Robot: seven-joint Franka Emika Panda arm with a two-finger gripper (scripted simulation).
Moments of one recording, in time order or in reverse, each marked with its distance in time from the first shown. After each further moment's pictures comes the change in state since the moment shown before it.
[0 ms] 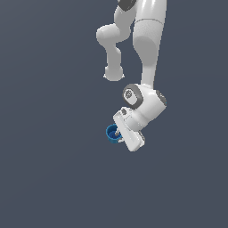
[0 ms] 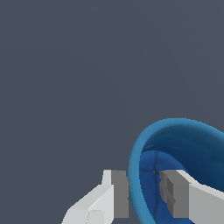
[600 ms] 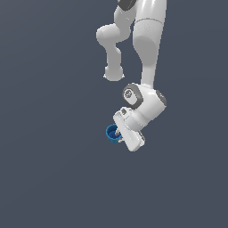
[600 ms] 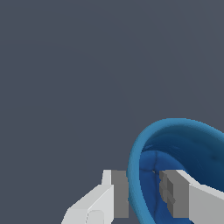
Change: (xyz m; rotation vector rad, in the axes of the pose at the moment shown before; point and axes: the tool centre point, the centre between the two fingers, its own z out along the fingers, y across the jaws) arm 0.000 0.000 0.000 0.000 0.000 0.000
